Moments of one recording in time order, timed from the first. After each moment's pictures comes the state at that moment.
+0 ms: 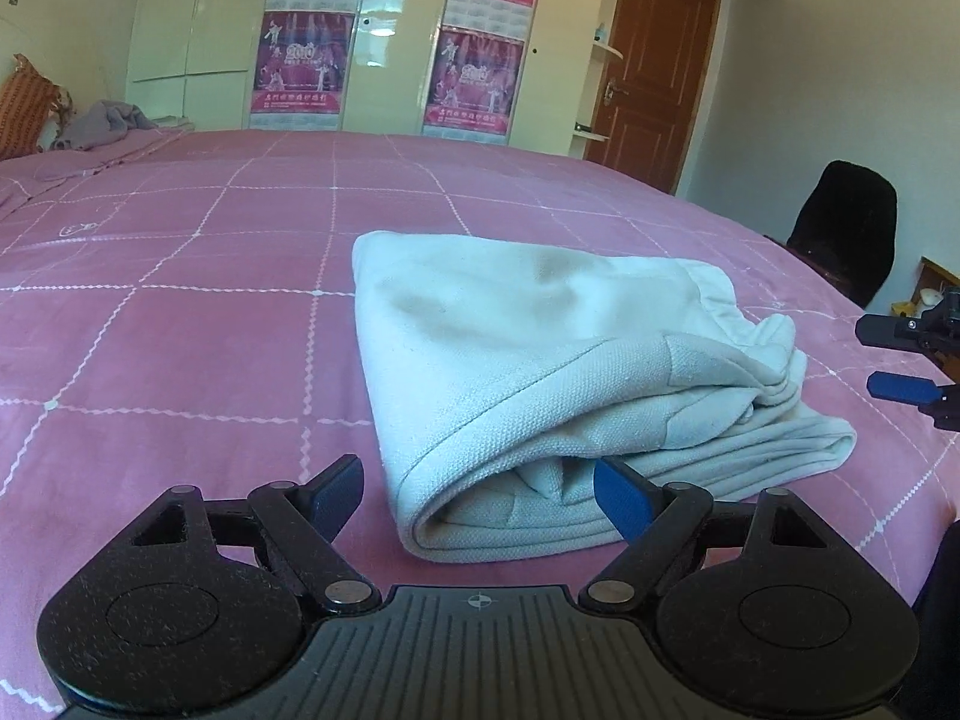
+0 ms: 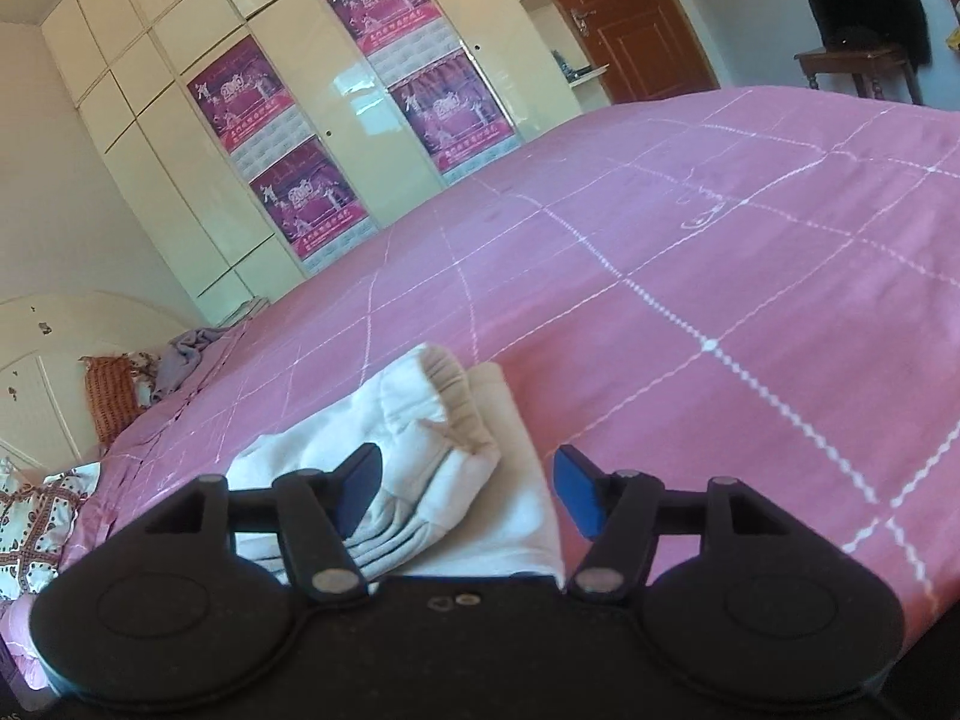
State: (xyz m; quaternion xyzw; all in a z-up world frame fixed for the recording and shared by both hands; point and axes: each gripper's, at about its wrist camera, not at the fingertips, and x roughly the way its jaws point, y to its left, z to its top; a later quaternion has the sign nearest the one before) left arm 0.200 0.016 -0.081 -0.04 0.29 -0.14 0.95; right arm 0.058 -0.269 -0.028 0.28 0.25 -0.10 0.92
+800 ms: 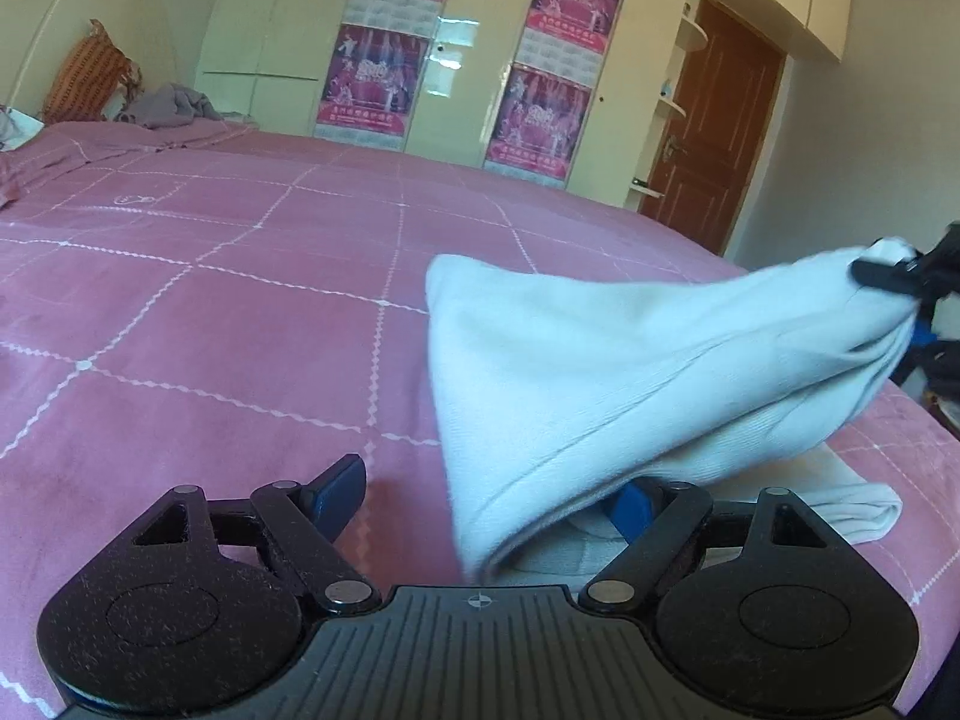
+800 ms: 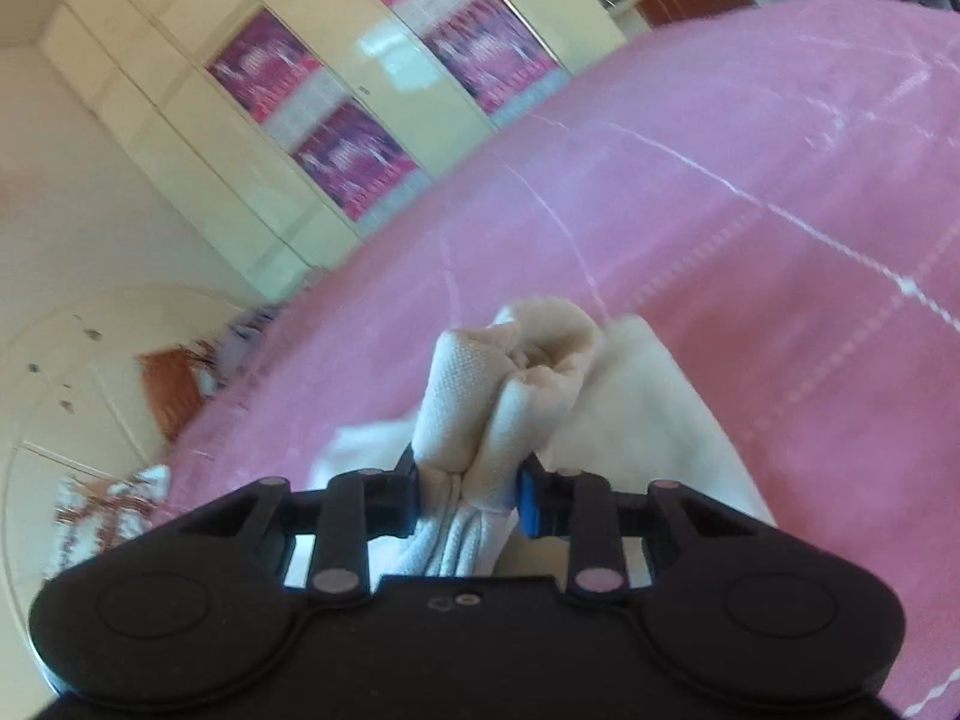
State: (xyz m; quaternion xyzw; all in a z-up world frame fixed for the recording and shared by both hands) left arm 0.202 0.034 -0.099 -0.10 0.26 -0.09 0.96; right arm 0.115 -0.224 -0.014 0.35 0.25 -0.02 0.90
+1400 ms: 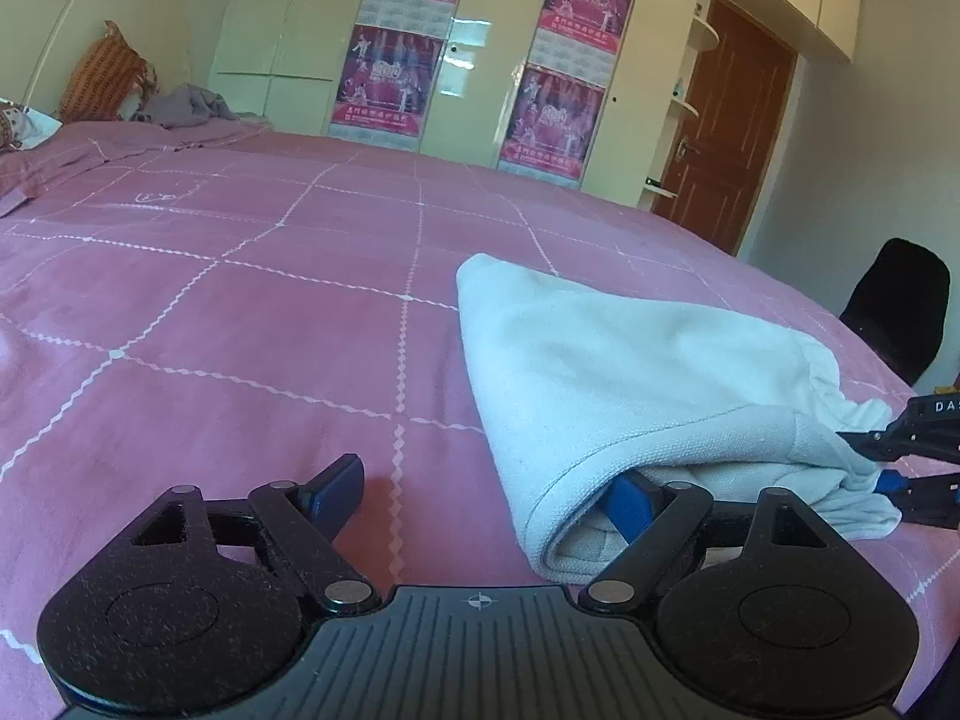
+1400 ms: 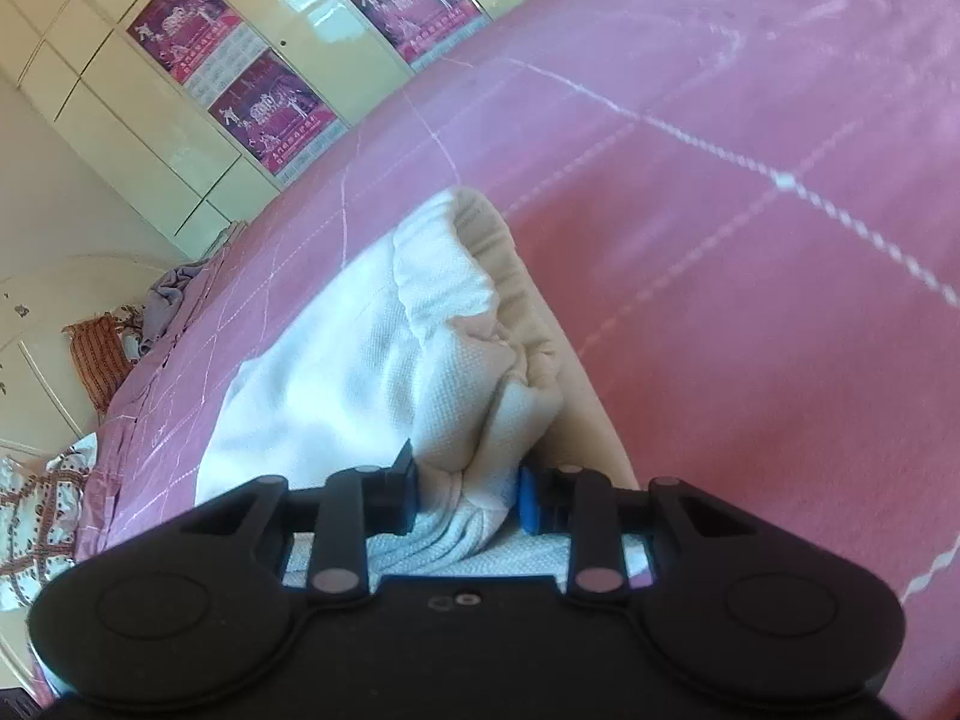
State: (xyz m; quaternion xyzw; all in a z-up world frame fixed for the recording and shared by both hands) left arm 0.192 0.039 -0.100 -0.10 0.26 -0.08 0.96; right arm 0.087 -0.262 -0.071 0.37 0.34 -0.09 0.86
